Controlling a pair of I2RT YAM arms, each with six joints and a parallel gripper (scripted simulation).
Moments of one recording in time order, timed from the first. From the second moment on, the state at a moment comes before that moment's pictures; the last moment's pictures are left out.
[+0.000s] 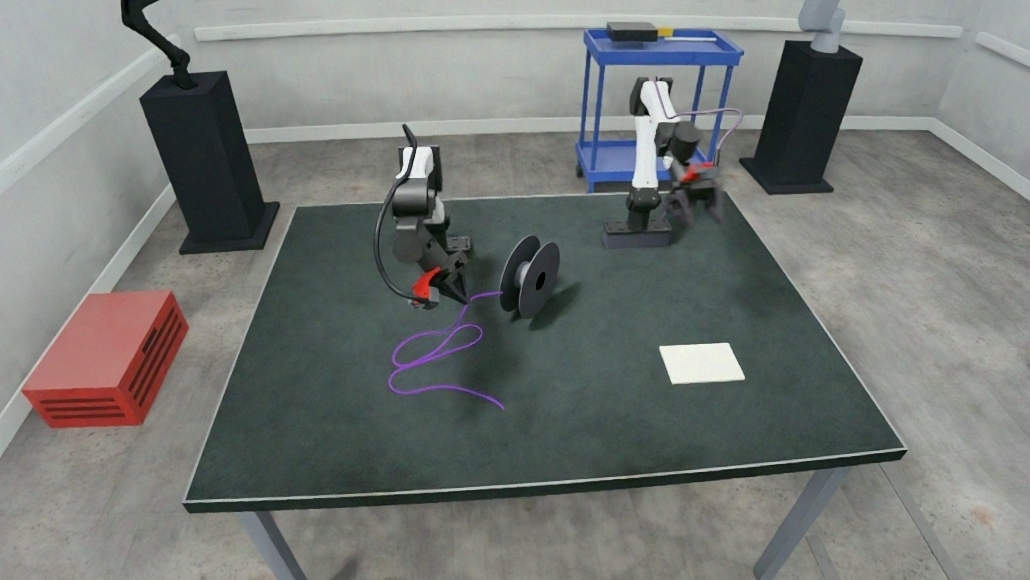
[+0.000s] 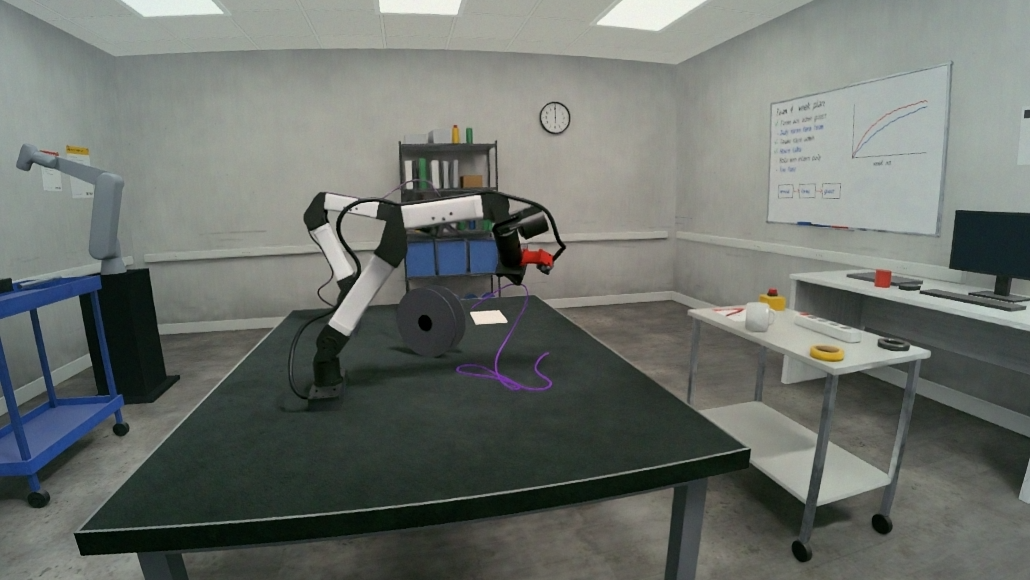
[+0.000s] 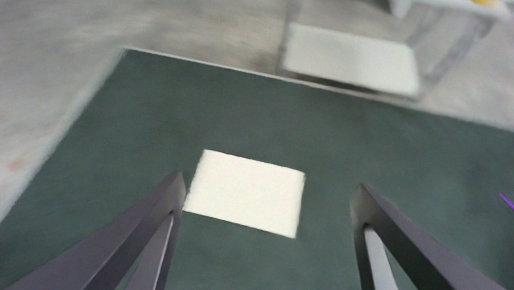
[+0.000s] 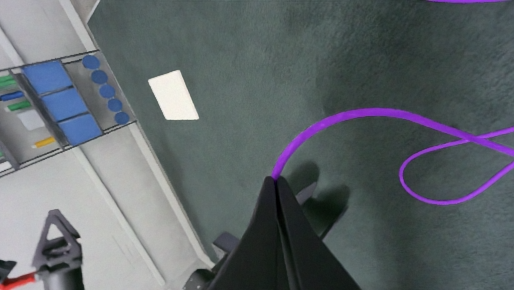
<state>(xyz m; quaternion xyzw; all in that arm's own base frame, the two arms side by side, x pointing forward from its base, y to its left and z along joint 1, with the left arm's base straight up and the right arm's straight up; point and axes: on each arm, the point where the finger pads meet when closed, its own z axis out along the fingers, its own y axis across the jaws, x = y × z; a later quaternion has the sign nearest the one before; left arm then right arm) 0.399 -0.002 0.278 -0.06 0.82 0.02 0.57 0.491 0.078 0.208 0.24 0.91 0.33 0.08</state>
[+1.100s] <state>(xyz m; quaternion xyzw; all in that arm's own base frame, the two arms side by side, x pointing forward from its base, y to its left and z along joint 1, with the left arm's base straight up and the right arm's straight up) 0.269 -0.288 0.215 0.26 0.83 -0.15 0.48 0.491 0.078 0.208 0.24 0.91 0.33 0.08</state>
